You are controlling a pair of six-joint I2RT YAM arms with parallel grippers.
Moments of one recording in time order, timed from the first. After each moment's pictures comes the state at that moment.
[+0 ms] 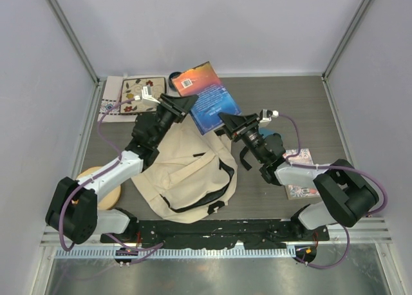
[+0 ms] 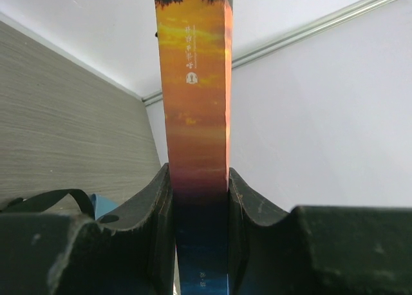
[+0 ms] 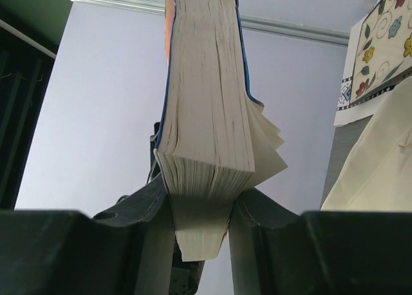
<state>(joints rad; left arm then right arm) -0.51 1.30 0.76 0.71 0.01 -1.16 0.62 1.43 0.50 1.22 -0.01 1.51</state>
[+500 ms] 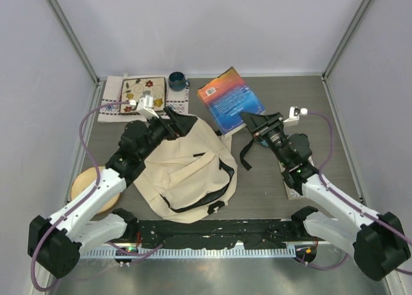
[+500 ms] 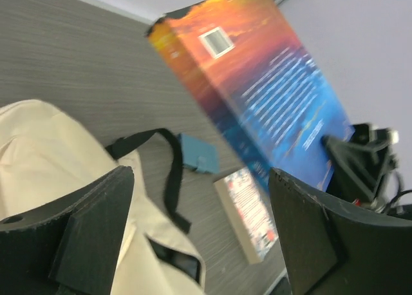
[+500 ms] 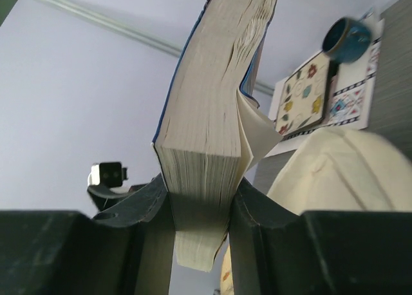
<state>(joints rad) -0.53 1.01 0.74 0.25 0.06 -0.81 0.52 1.00 0.49 0.71 -0.02 1.24</state>
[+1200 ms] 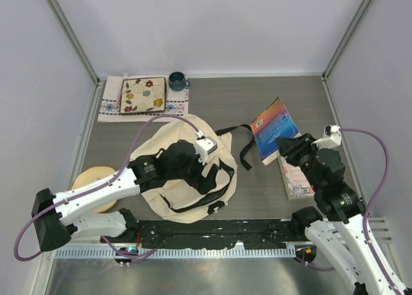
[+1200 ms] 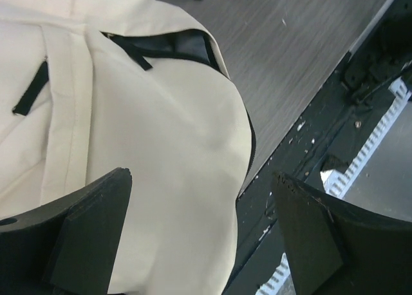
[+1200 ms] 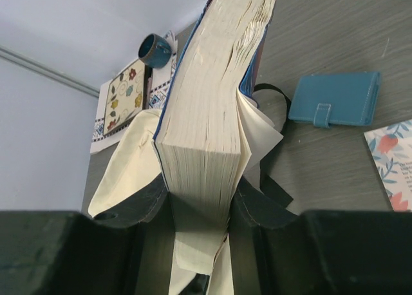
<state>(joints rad) -1.01 1.10 0.91 -0.46 0.05 -0.29 0.37 0.44 0.68 -0.43 0.17 0.79</state>
